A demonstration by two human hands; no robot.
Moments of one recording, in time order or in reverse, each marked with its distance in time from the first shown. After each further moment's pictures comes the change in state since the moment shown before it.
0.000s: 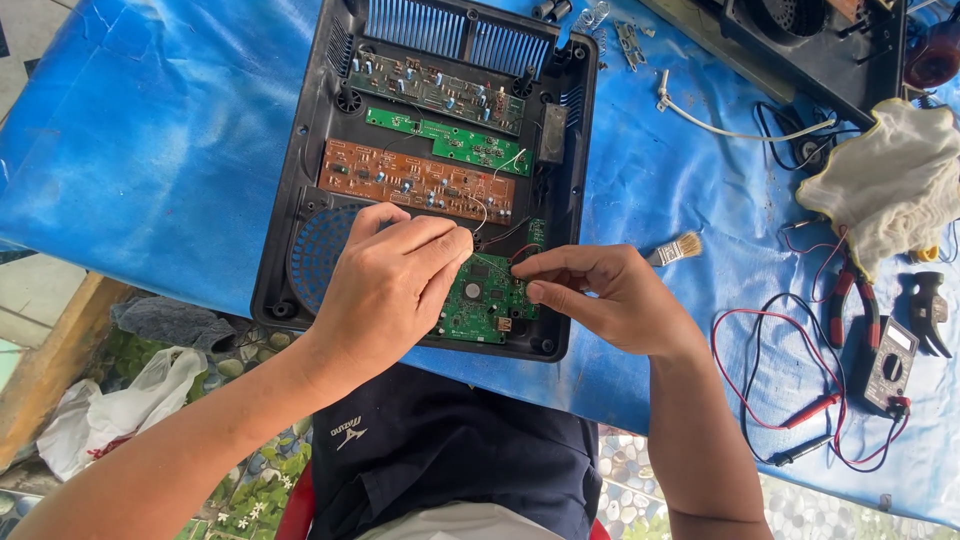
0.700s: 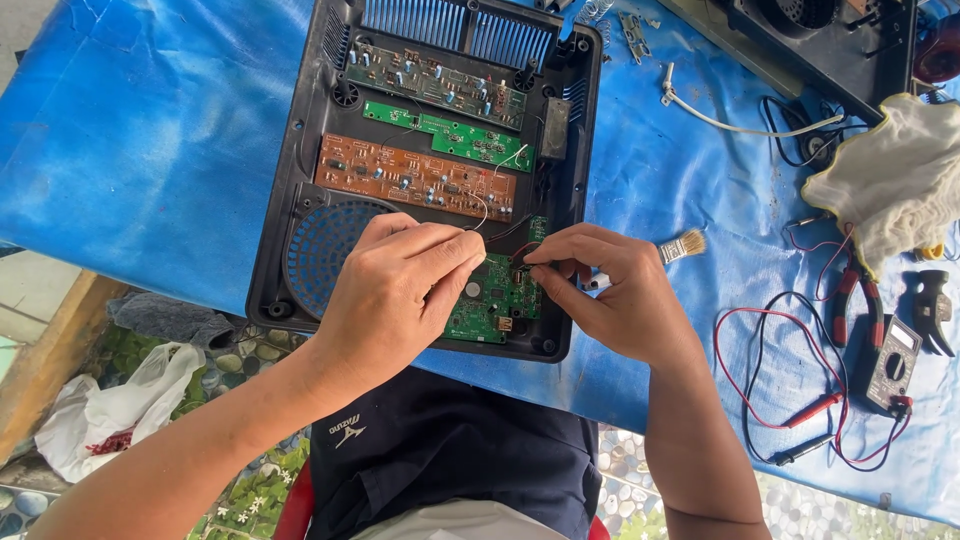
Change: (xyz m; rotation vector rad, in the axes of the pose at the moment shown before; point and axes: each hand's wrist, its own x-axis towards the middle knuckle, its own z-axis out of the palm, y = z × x) left_hand 0.003 0.008 0.000 -0.101 0.004 -0.041; right_hand 0.001 -0.005 0.006 -0.448 0.173 -0.330
